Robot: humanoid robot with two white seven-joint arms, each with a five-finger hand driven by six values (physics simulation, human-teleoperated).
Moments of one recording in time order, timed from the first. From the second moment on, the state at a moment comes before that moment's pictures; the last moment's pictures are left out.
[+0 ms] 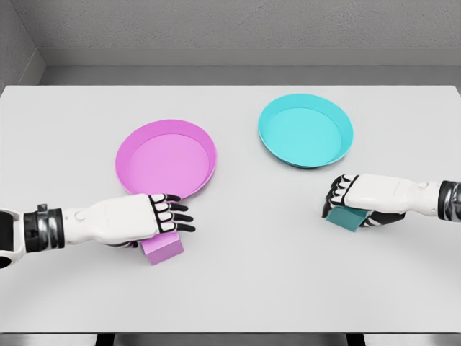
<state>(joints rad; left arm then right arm) -0.36 0.94 -0.72 -1.79 -0.63 -0.61 -0.21 -0.35 -0.94 0.51 -1.63 0.30 -0.59 0.61</state>
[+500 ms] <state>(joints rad) -0.36 0.91 -0.74 -1.79 -0.63 -0.61 -0.24 -0.39 -0.94 0.51 -1.64 0.31 -0.59 0.61</state>
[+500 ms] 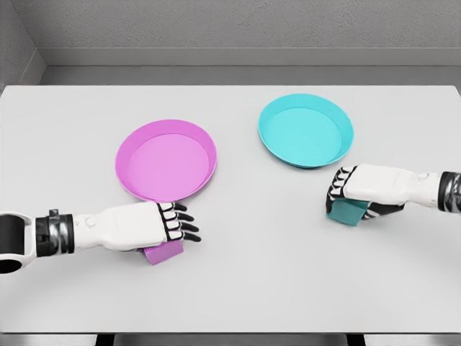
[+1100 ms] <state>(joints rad) -0.36 0.91 -0.75 -1.79 -0.61 -0.61 -0.24 -0.50 -0.91 0.51 -1.62 0.30 -0.56 0.61</state>
